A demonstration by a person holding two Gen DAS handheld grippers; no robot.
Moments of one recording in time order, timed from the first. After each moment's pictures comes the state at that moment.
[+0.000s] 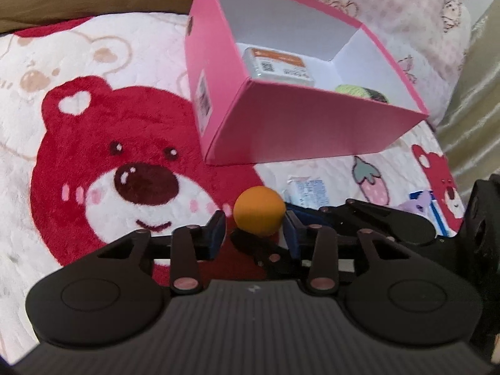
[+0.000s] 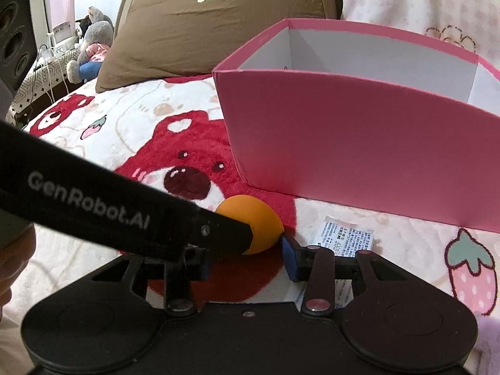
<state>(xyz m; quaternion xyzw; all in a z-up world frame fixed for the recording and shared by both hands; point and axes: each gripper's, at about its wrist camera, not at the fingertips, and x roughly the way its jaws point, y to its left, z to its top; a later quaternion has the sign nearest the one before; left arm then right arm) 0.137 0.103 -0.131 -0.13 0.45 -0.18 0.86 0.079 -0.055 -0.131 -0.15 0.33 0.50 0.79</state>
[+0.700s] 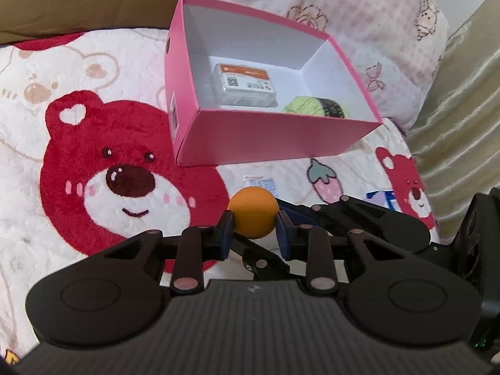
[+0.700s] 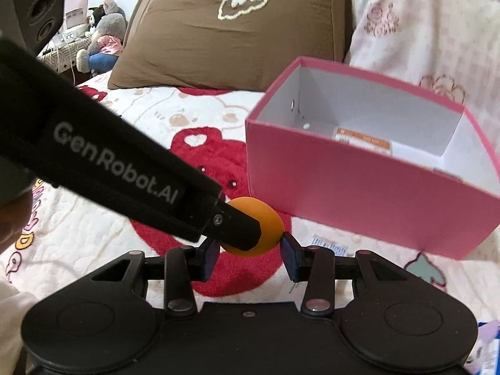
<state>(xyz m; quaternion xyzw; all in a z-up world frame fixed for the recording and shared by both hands) 0.110 0.099 -0.071 -0.15 0.46 -0.20 0.85 0.045 -0.071 -0.075 -0.20 0.30 0.49 0.79</state>
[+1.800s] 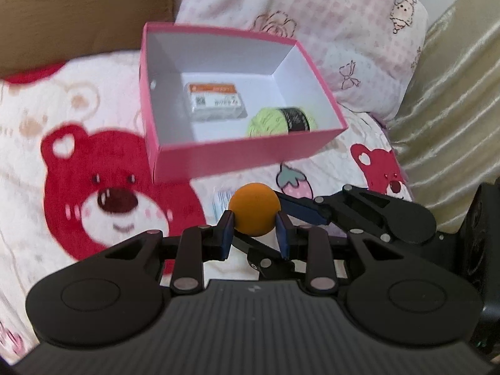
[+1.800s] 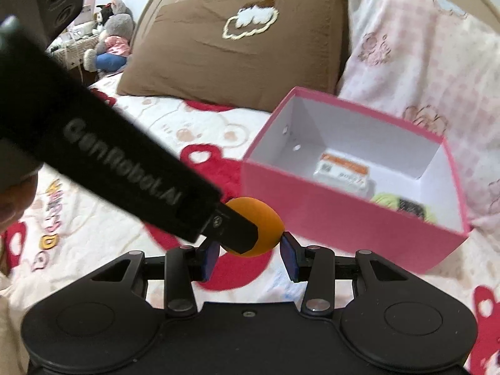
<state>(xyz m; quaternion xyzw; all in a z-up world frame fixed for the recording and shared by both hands) 0.119 0.074 -0.010 -0.11 0.47 -0.22 0.85 0.036 -0.093 -0.018 -0.23 0.29 0.48 0.79</state>
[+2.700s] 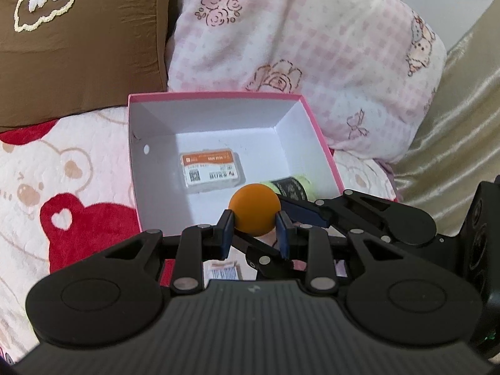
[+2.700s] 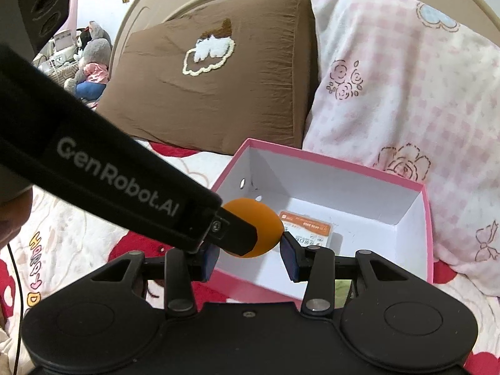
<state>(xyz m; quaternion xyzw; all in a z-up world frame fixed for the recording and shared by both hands) 0.207 0.050 0.040 -0.13 0.46 -0.20 0.86 0.127 -0.058 0.034 -0.20 0.30 0.48 0.80</state>
